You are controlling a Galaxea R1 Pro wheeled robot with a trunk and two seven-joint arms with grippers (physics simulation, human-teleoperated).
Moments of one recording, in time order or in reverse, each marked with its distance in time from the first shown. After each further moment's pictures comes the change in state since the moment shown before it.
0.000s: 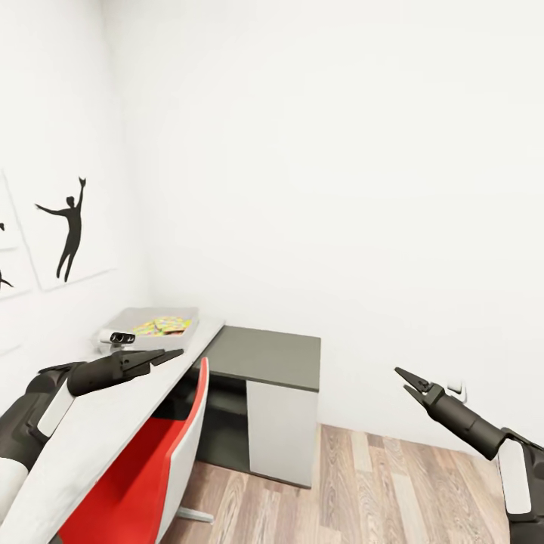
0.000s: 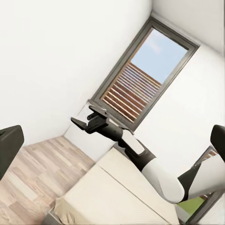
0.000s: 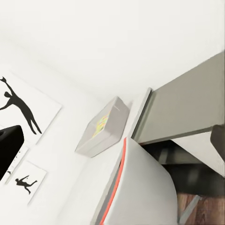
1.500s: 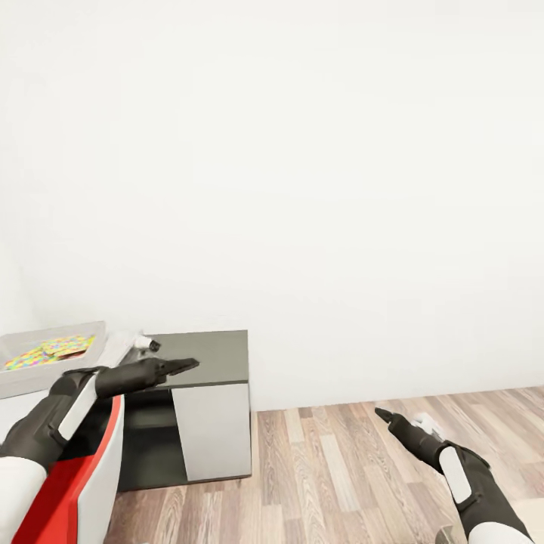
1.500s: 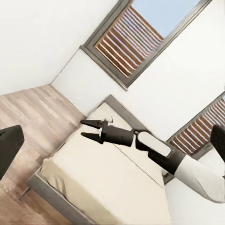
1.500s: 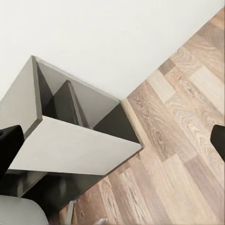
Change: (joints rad) left arm 0.001 -0.049 -0.061 0.018 -0.028 0.005 0.242; right arm -0.099 -0.006 0.150 0.497 0.014 -0.347 -0.563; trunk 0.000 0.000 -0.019
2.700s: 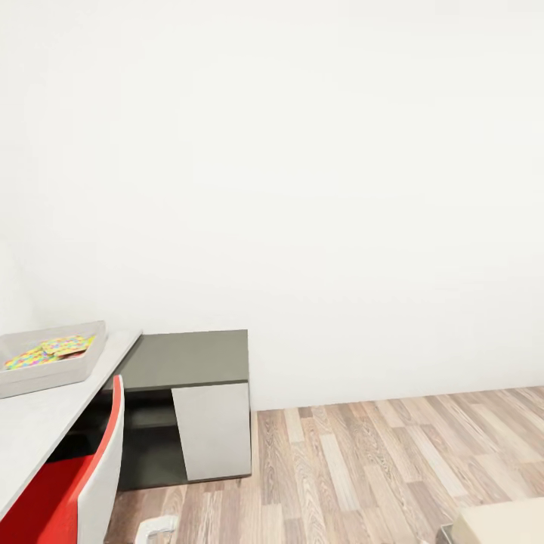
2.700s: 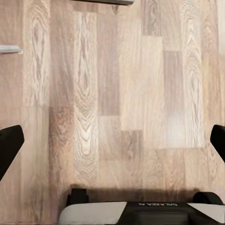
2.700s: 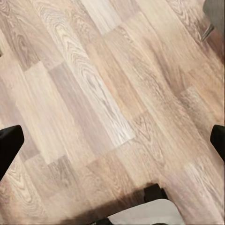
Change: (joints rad) left arm 0.204 -0.257 -0.107 0.868 -0.180 -0.709 1.143; right arm 0.120 -0.004 0.207 0.603 0.176 -0.497 -0.292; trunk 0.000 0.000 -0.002
